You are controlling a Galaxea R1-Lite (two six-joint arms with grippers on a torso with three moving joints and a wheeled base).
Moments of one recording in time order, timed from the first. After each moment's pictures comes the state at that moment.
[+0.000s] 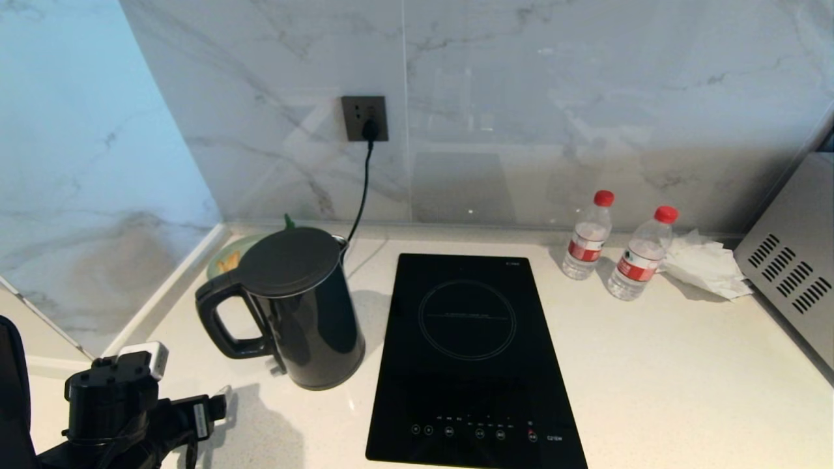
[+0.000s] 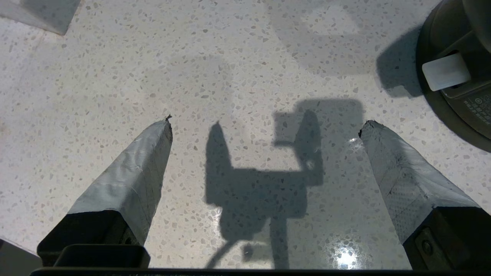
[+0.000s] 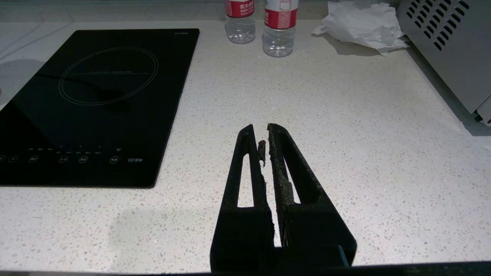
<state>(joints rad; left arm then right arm) -0.11 1.91 0.00 -1.35 0.34 -0.19 0.00 0.00 0.00 -0.01 0.00 -0.01</state>
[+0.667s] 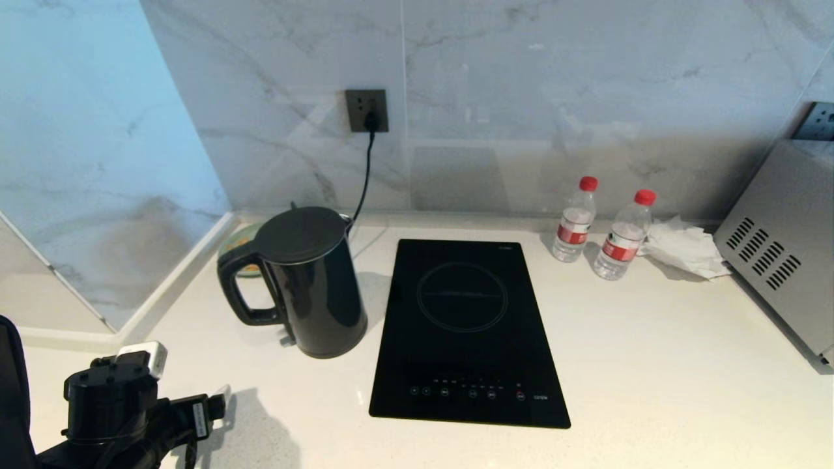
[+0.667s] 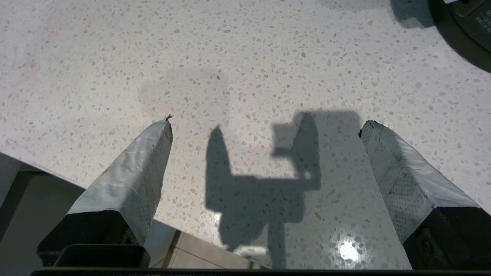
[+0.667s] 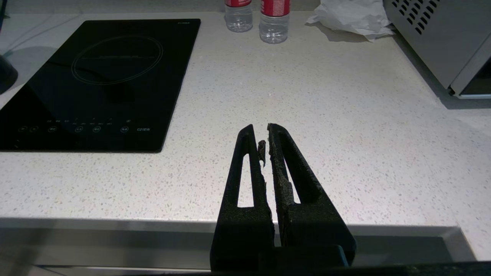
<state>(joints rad) -0.11 1.91 -0.01 -1.35 0.34 -0.19 0.00 0.00 0.00 -0.01 0.00 -0.01</state>
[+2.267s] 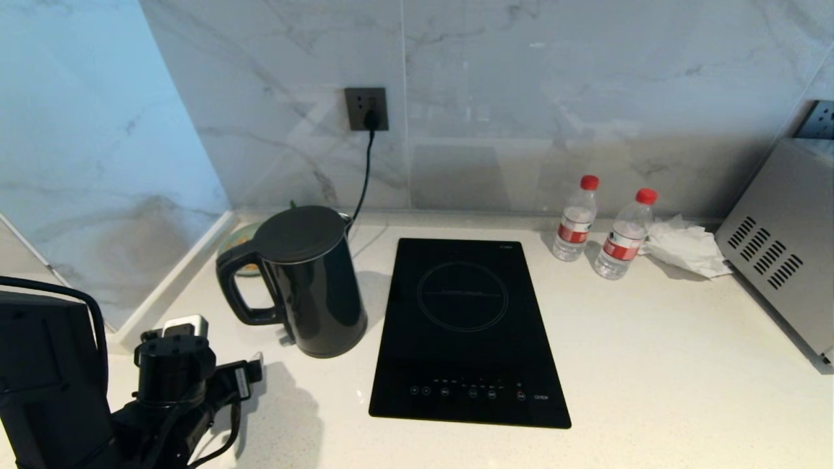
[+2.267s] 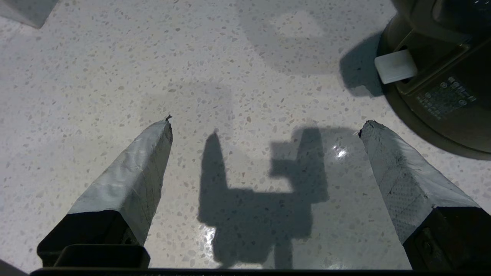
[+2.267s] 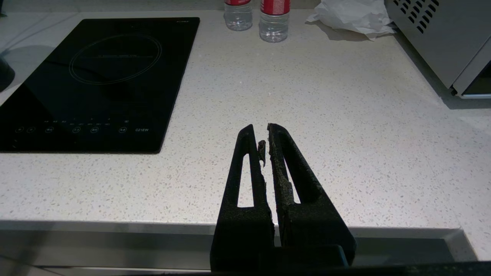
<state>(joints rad) -0.23 2.03 -0.20 -1.34 0.46 -0.25 0.00 0.00 0.00 -0.01 0.00 -0.01</state>
